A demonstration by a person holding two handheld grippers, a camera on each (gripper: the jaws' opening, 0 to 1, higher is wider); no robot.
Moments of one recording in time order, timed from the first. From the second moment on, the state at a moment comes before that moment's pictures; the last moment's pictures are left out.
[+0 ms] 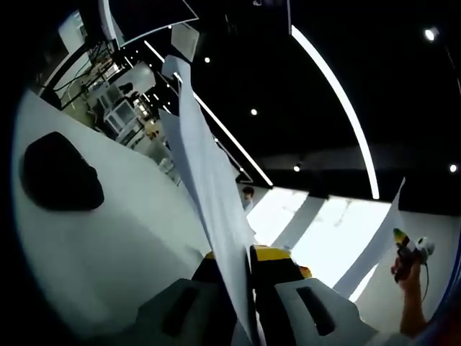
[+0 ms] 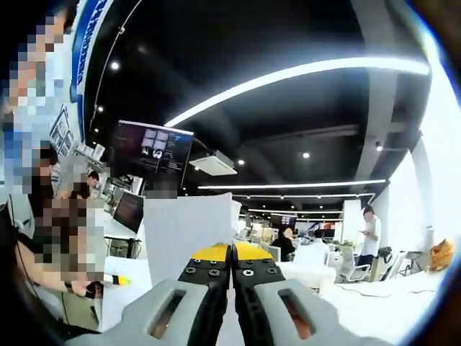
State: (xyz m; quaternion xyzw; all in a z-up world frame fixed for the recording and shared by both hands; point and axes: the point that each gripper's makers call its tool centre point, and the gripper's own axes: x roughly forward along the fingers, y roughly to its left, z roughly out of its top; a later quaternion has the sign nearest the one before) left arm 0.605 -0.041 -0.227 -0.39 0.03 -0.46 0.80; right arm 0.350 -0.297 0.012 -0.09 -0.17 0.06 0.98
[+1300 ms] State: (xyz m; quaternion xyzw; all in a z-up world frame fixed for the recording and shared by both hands) left arm 0.604 -0.040 -0.226 -0.39 0.03 -0.46 0.80; right arm 0.361 -0.251 0.009 -0.08 -0.15 0.15 0.97
